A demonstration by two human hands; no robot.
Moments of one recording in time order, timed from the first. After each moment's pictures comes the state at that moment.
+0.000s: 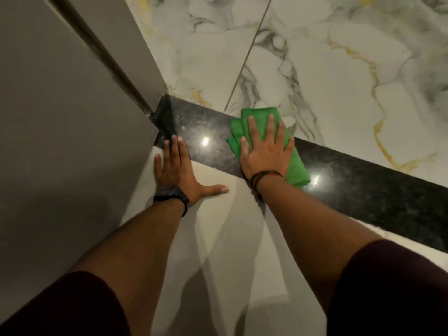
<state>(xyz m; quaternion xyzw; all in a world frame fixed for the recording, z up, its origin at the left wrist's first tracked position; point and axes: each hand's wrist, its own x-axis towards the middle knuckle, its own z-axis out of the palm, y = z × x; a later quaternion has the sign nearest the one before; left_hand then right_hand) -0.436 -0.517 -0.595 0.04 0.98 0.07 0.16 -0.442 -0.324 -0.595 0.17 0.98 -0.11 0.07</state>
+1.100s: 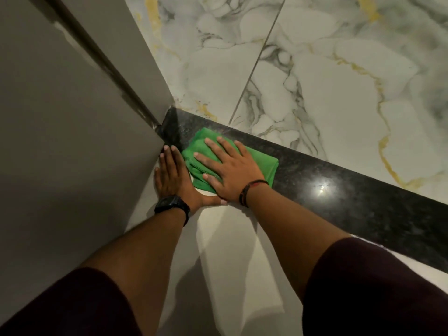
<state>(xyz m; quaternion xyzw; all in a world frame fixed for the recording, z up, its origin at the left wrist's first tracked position) -0.439 -0.516 -0.587 -0.04 0.98 0.11 0.18 -0.453 -0.356 -0.593 -0.21 0.97 -0.09 0.09</state>
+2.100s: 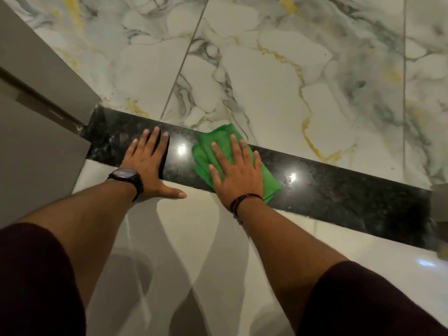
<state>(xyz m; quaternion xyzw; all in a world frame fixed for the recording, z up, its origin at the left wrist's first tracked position) -0.474 -0.469 -0.590 0.23 0.96 -0.02 0.16 -0.375 -0.247 -0.595 0.09 0.99 -0.12 0.05</state>
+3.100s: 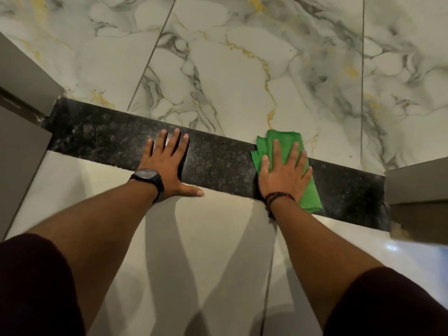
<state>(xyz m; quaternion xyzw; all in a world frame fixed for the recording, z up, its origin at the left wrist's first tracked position) -0.420 -0.366 -0.597 0.29 0.94 0.01 0.16 -0.303 -0.111 -0.596 0.36 0.93 -0.08 0.06</state>
